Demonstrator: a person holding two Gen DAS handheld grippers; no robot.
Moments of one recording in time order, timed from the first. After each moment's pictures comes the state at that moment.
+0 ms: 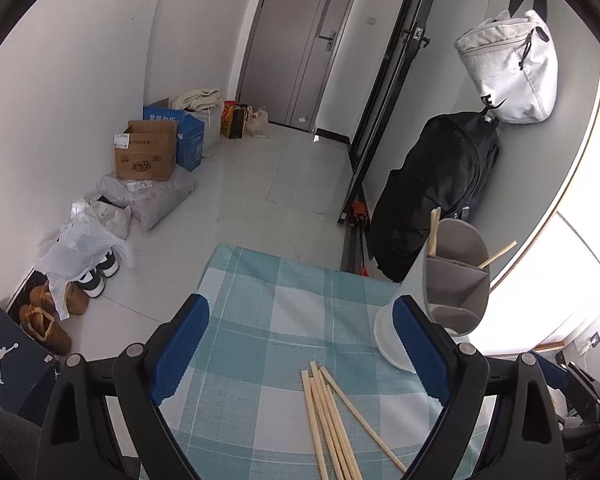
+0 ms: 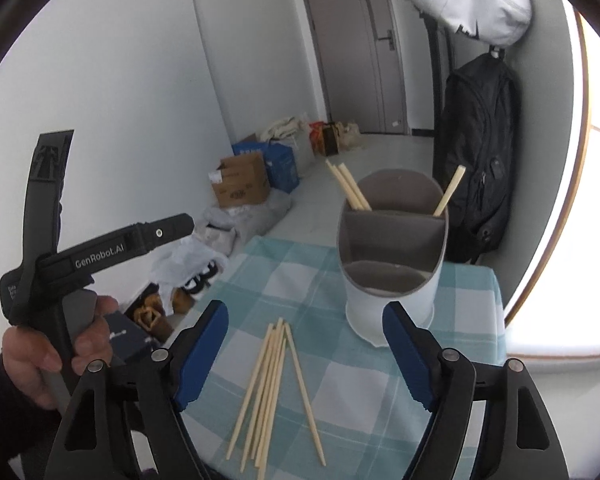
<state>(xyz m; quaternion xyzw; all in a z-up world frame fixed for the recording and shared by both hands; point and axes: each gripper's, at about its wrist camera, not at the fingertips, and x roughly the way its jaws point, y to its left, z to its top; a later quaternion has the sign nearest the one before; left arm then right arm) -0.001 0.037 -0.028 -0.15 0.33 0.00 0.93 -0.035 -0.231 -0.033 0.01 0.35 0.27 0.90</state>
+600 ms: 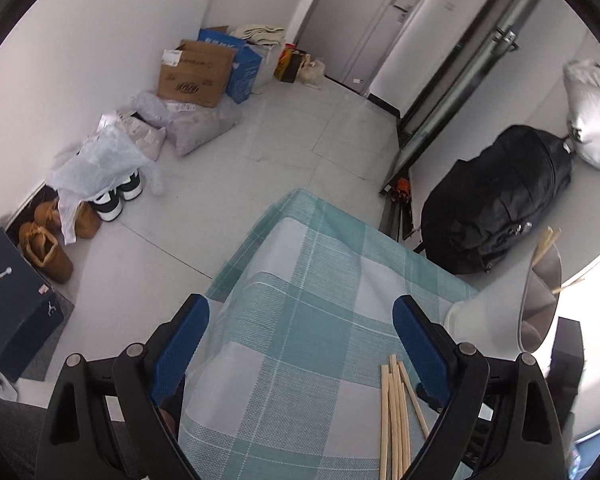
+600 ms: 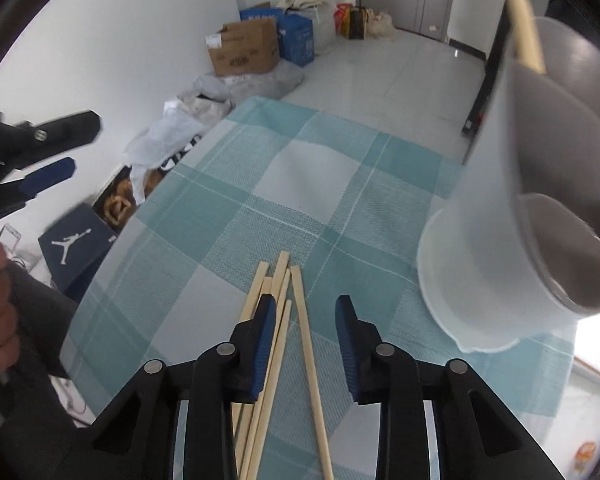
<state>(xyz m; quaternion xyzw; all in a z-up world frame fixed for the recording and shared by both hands) 0.022 0.115 -0.085 -0.25 0.41 0.05 0.88 0.053 -0.110 -0.149 -0.12 0.52 0.27 0.80</state>
